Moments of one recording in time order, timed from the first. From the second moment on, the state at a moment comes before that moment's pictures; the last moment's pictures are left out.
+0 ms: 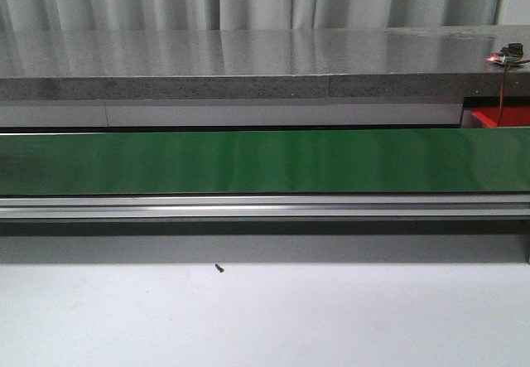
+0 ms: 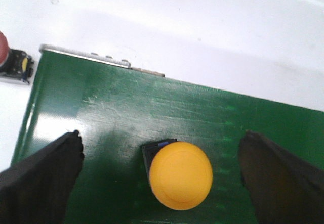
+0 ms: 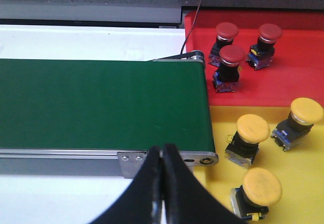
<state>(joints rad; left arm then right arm) 0.15 1.57 -1.26 -0.27 0.76 0.10 -0.10 0.53 -0.45 0.19 0.42 -0.16</state>
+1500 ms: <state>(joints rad) 0.42 2.08 -1.63 -0.30 0.79 0.03 -0.10 0.53 -0.45 0.19 0.42 -0.16</state>
